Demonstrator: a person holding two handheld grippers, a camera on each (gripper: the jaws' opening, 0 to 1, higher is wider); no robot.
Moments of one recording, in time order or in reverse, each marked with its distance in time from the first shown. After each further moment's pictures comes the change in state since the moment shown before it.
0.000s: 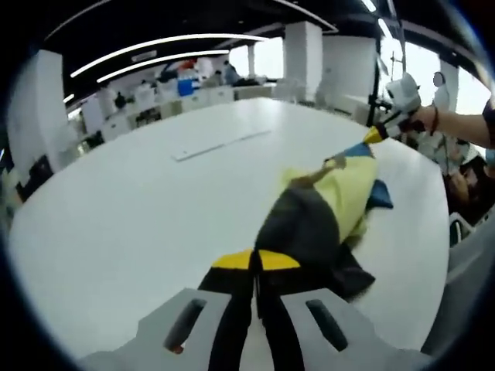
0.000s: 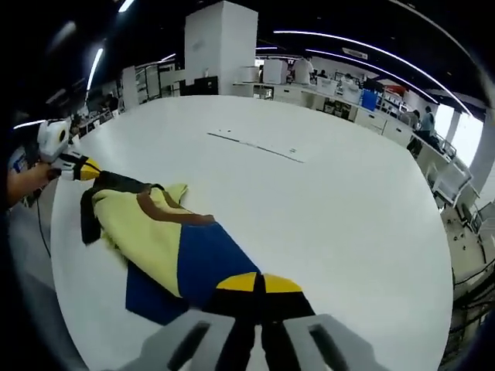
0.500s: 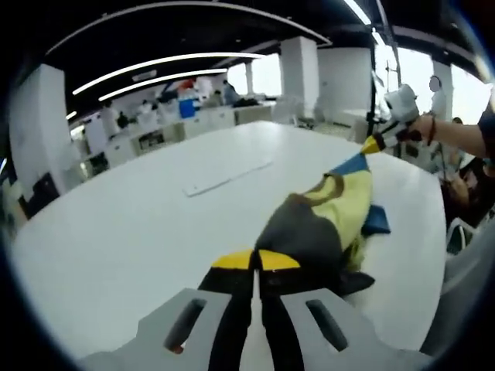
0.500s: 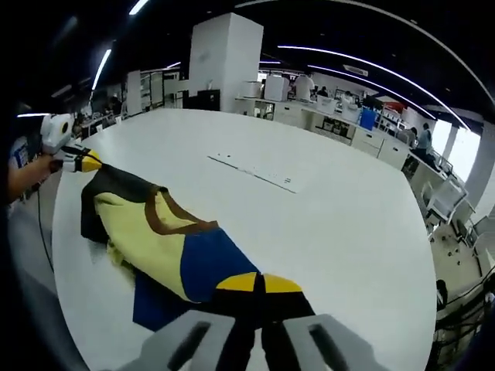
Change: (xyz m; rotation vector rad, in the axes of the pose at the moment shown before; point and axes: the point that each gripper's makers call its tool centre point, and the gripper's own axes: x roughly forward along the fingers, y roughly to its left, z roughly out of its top) left arm -0.019 0.011 0.058 0.033 -0.111 0.014; right arm -0.020 -0.010 0.043 -0.059 -0.079 -0.023
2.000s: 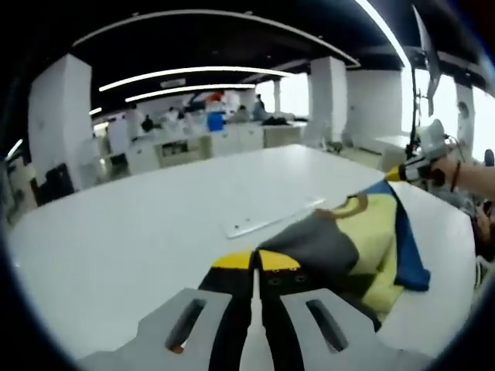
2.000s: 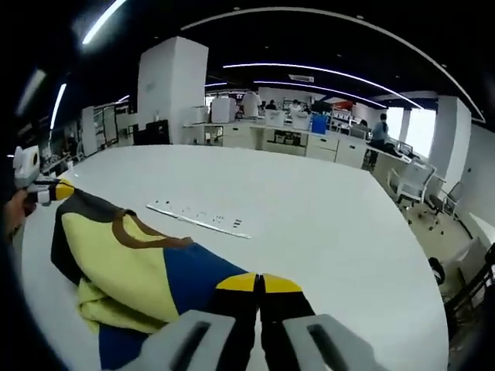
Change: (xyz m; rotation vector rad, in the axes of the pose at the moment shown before) left arm 0.087 0.099 0.045 -0.120 -0.102 0.130; right arm 0.086 -0.067 0.053 0.232 -0.110 -0.215
